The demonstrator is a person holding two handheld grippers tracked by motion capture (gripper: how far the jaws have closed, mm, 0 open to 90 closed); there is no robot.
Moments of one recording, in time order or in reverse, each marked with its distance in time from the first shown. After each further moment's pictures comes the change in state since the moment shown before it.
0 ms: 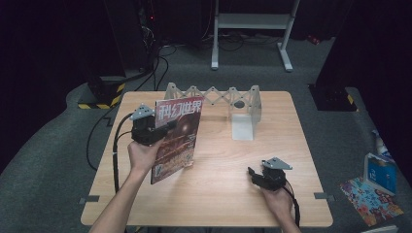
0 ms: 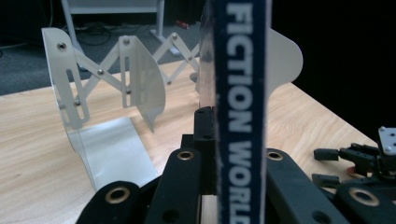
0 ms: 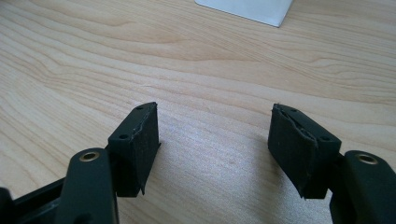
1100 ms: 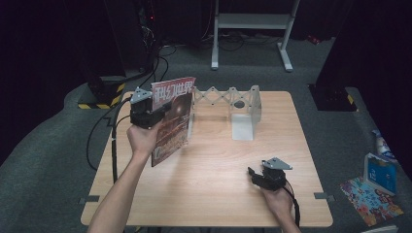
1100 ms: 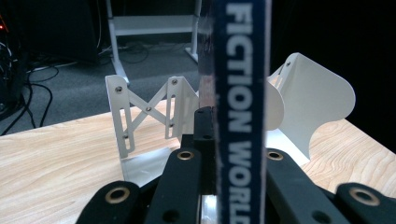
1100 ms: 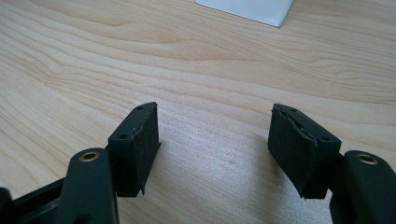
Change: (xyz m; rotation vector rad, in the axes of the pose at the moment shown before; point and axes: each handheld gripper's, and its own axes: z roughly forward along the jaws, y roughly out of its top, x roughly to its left) left arm 0.017 0.036 0.014 -0.040 0.144 0.009; right arm 0.000 0.000 0.000 -0.002 0.001 -0.001
